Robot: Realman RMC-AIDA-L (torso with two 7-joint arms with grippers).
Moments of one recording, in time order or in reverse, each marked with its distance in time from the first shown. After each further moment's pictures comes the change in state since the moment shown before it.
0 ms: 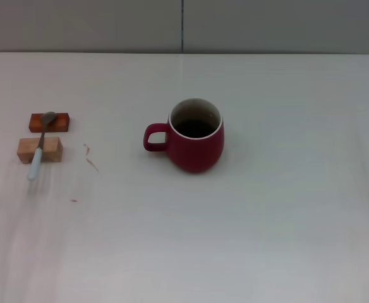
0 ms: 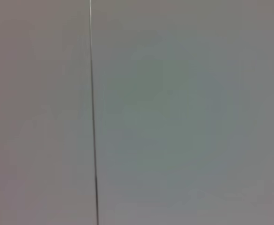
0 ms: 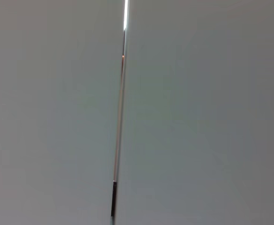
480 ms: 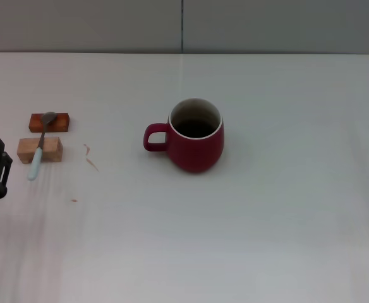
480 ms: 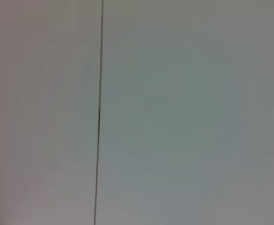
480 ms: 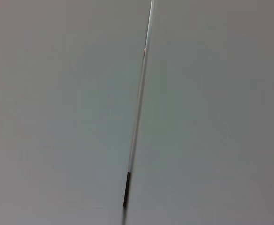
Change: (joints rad) left arm 0.012 0.012 -0.020 -0.296 0.006 0.058 0.062; right arm 0.043 -0.010 -0.005 -0.002 -0.008 0.067 -0.067
